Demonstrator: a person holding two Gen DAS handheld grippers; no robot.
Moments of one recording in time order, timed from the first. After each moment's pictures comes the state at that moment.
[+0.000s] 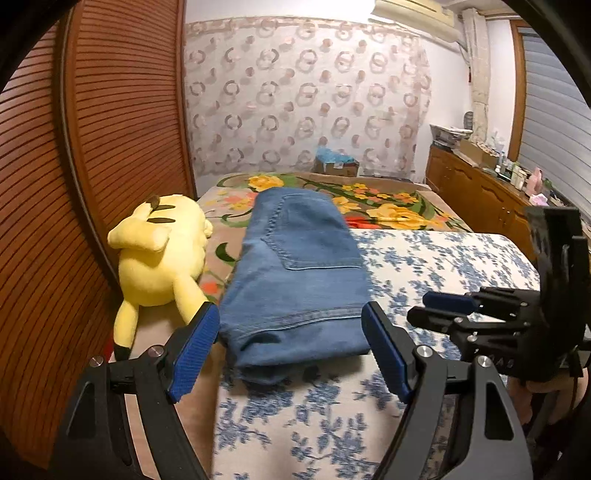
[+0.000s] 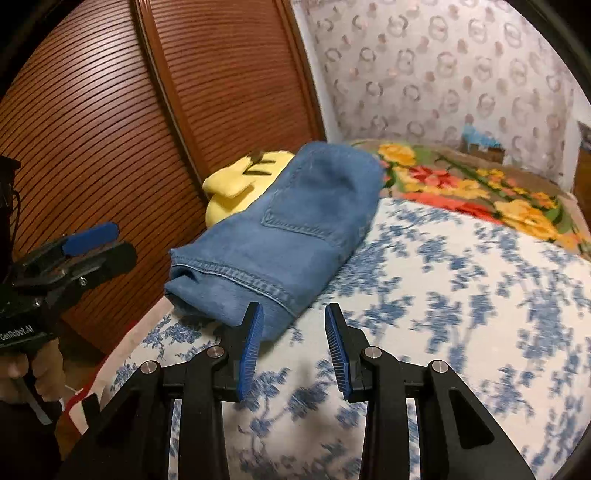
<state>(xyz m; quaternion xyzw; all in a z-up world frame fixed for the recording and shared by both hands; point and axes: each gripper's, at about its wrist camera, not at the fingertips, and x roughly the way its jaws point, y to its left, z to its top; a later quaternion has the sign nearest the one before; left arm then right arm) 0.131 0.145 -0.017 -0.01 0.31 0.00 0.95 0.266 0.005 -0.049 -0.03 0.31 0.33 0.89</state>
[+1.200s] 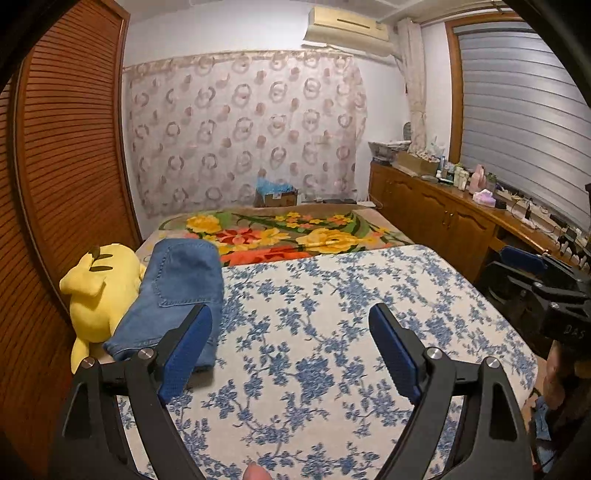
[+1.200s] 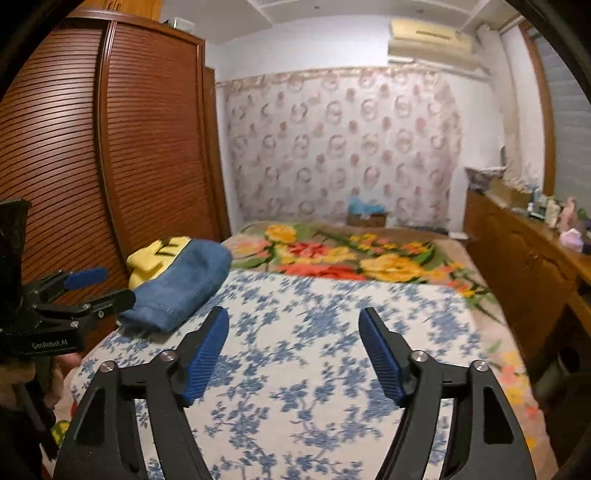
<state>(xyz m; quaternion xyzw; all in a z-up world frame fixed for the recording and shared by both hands) 0.084 0.001 0.033 0.01 0.25 -0.09 0.96 0.047 -0.204 0.050 -0.02 0.15 0.15 0.98</state>
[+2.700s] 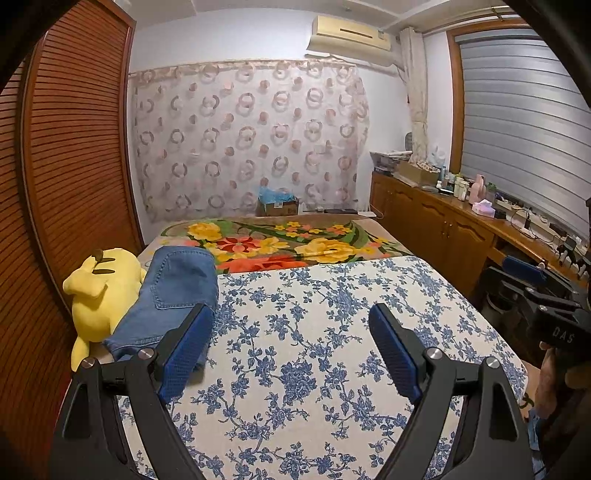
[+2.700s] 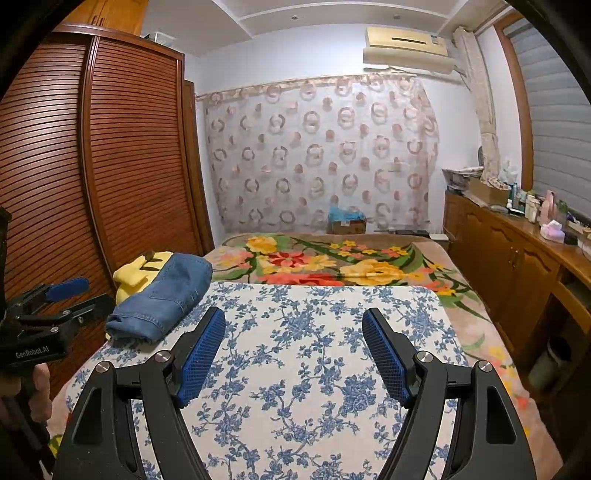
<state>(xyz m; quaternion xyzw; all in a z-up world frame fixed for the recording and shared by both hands) 0.067 -0.014 0.045 0.01 0.23 -0.08 0.97 0.045 -0.204 0.046 0.00 0.15 0.12 0.98</state>
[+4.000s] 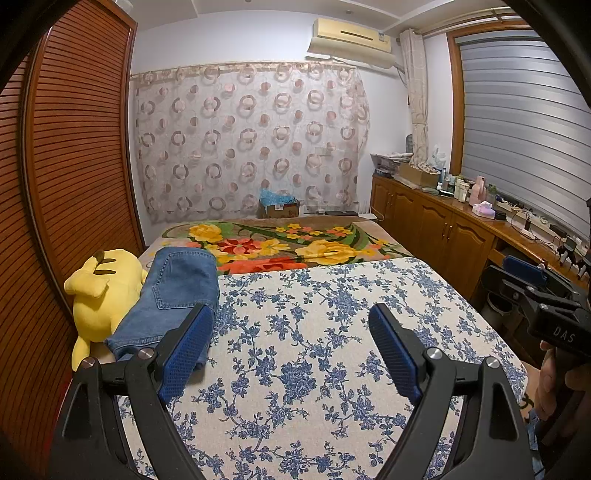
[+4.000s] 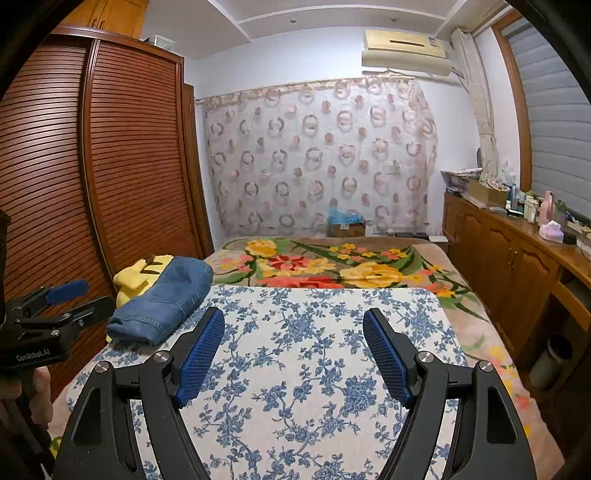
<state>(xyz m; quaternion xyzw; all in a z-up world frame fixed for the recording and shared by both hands) 0.066 -0.010 0.046 0.01 0.23 -0.08 0.97 0.045 -0.206 0.045 0.00 0.14 0.12 0.98</state>
